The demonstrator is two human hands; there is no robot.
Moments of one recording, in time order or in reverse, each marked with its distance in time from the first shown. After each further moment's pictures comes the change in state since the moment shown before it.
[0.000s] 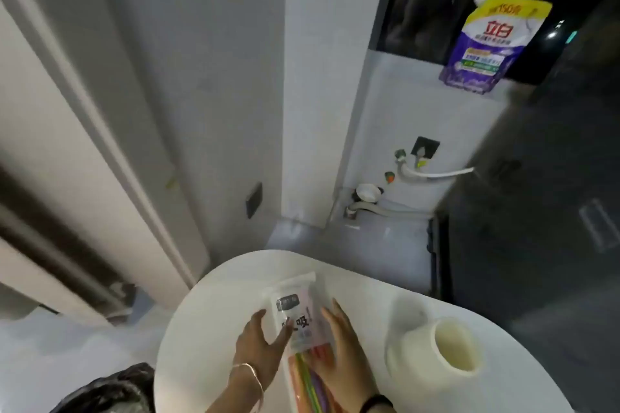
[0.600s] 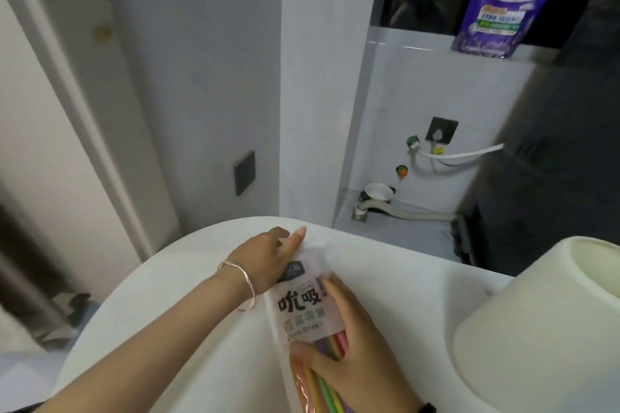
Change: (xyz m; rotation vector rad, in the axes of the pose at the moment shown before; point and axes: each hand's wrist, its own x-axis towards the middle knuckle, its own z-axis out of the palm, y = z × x) left_hand 0.135 -0.003 0.025 0.408 0.019 0.481; right_hand 0.046 0.081 0.079 0.071 0.063 -0.229
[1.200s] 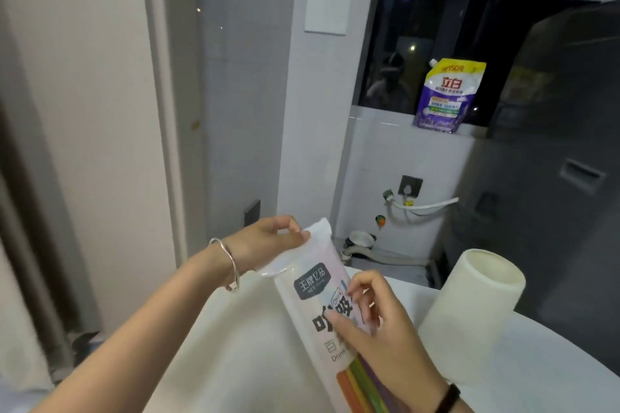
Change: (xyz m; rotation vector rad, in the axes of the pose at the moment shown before) left_hand -0.117 0.047 -0.112 -0.510 -0.132 0.265; right_hand -0.071 -0.106 -0.052 0.129 0.292 -0.188
